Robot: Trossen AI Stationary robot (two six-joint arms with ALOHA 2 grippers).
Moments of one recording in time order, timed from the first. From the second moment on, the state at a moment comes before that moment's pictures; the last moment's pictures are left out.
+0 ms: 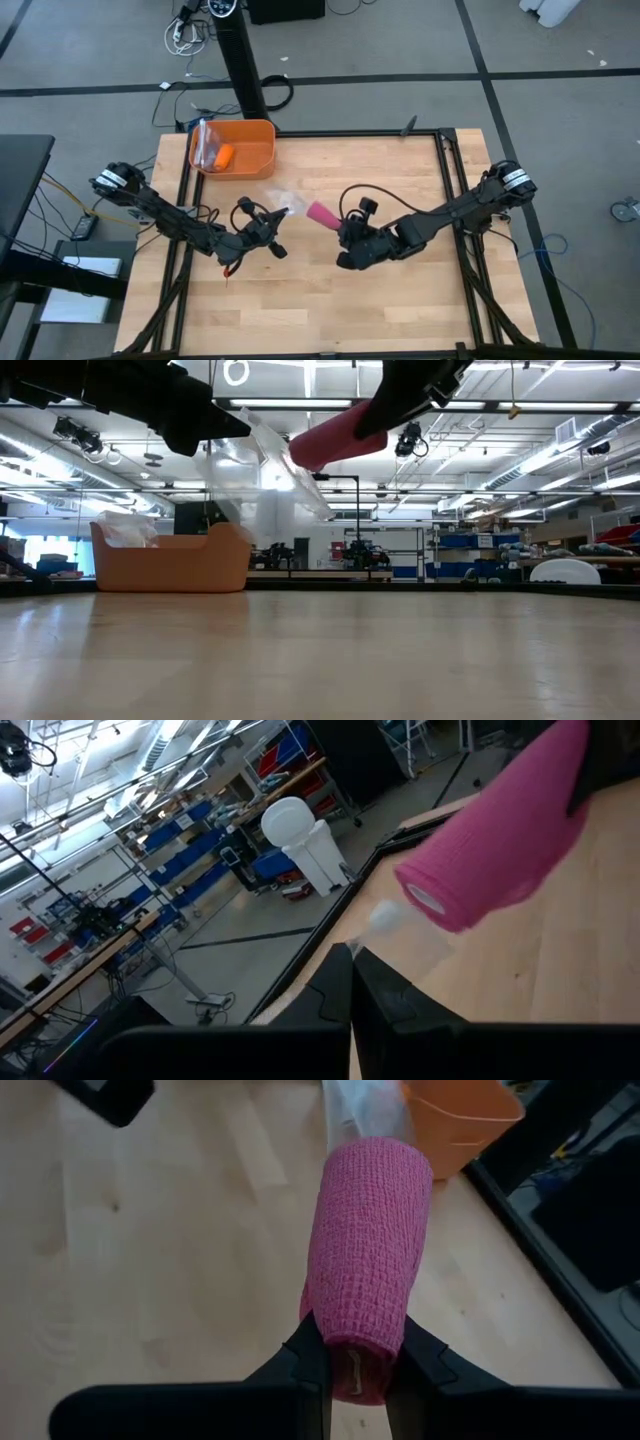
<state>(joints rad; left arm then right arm) -0.47 1.40 0.50 0.81 -1.17 0.43 0.40 1.64 1.25 -0.48 0.78 0.36</state>
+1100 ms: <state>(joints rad) -0.47 1.40 0.50 0.79 -1.17 0.41 0.43 1.64 1.31 -0.56 0.91 0.35</state>
